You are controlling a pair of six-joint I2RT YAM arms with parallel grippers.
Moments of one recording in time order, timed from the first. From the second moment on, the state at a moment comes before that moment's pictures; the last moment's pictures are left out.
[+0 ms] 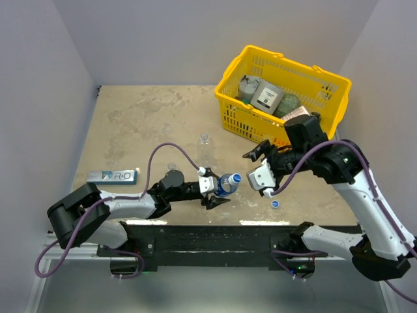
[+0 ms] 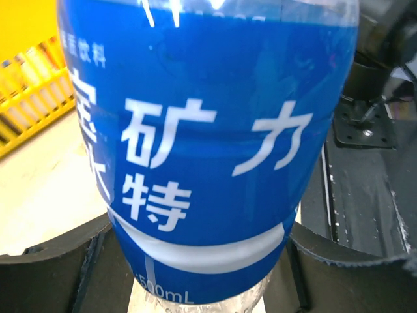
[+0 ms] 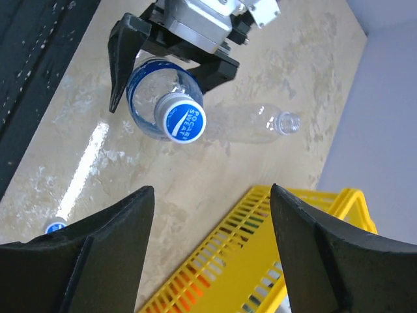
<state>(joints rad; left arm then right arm) -0.94 1.37 0.39 0.89 0.43 0.12 0.64 1.07 1.54 -1.28 -0.58 -1.37</state>
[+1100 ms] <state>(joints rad) -0.92 1.39 0.47 0.73 0.53 0.25 0.74 1.09 1.39 -1.36 -0.65 -1.83</state>
